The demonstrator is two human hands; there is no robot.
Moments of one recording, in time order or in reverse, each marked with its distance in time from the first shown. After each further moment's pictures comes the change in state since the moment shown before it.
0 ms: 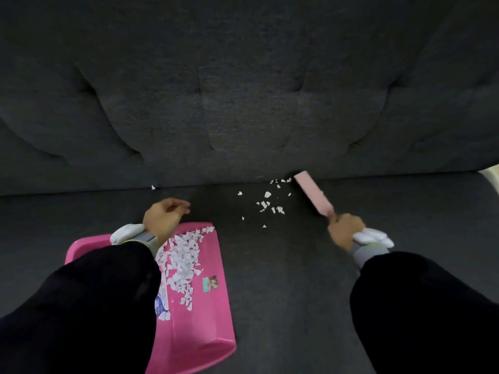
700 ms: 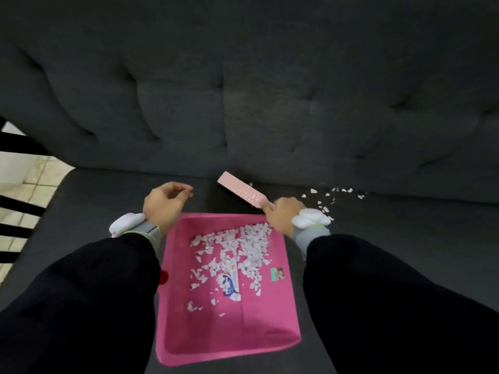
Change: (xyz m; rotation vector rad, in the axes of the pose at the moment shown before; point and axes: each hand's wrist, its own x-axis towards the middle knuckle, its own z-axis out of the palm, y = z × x) left_hand -0.021 -0.063 -0.150 -0.109 0.266 0.064; right_hand -0.130 -0.244 0.061 -0.126 -0.170 -0.524
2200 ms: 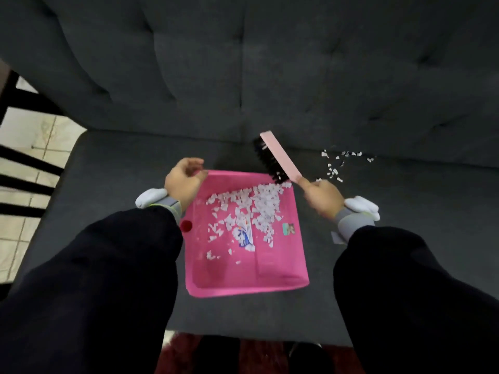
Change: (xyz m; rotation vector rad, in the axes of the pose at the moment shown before) left_hand -0.044 -0.037 0.001 -0.064 -0.046 -0.035; right_hand -0.066 0.046 0.013 0.438 0.015 0.191
